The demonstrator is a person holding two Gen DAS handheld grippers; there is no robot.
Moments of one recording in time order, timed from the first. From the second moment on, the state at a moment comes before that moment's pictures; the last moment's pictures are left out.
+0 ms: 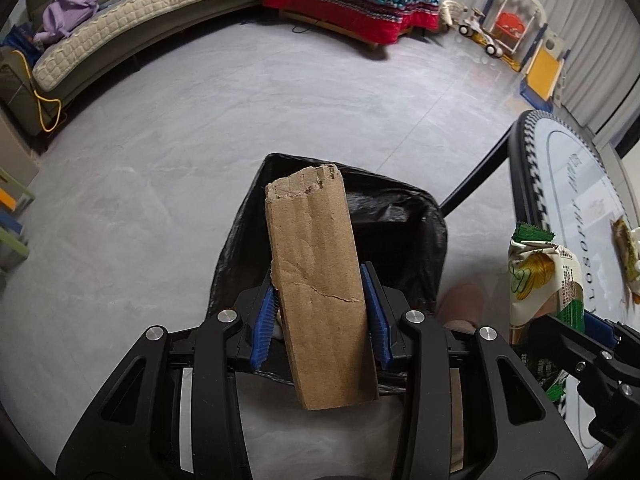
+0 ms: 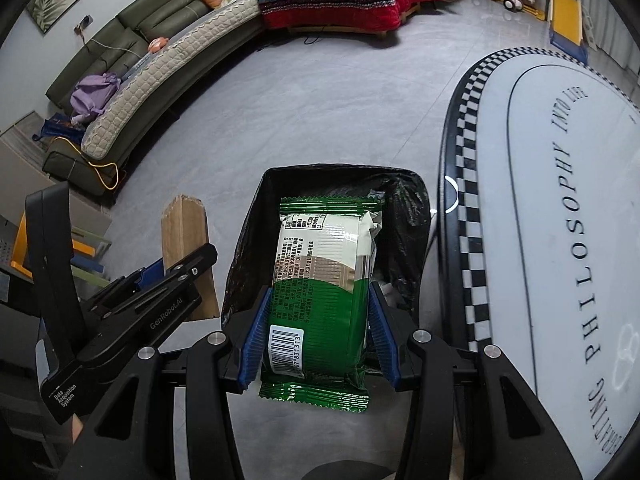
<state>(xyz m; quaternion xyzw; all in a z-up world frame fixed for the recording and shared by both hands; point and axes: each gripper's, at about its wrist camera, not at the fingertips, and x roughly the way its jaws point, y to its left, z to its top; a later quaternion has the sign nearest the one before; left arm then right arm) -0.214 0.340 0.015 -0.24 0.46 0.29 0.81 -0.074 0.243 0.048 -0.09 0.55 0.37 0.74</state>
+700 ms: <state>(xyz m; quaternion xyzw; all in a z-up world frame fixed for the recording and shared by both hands) -0.214 0.336 0.023 -0.22 0.46 0.32 0.80 -0.064 0.209 0.063 -0.05 0.54 0.36 0.76</state>
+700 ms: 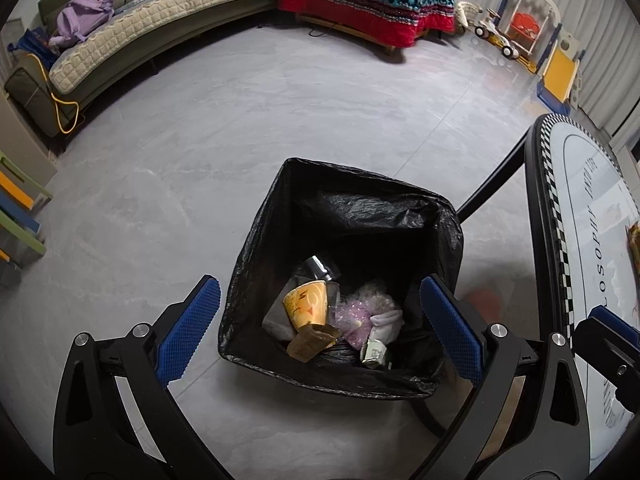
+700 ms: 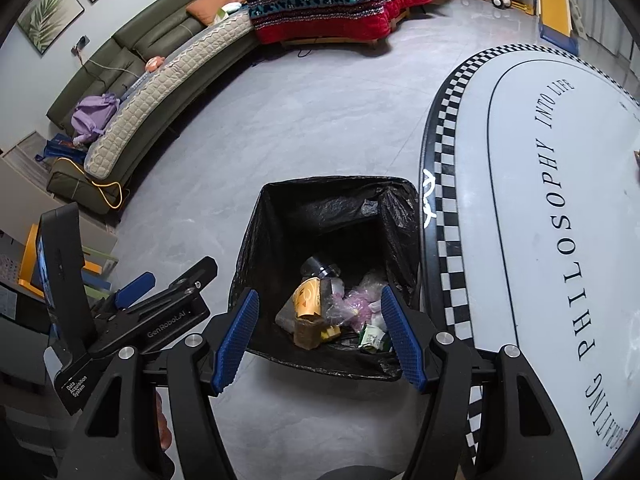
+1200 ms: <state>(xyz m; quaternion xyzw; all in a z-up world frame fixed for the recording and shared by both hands) -0.169 0.271 0.050 -0.18 0.46 0.25 0.83 -0.046 0.138 0.084 -0.01 0.52 0.34 0.78</state>
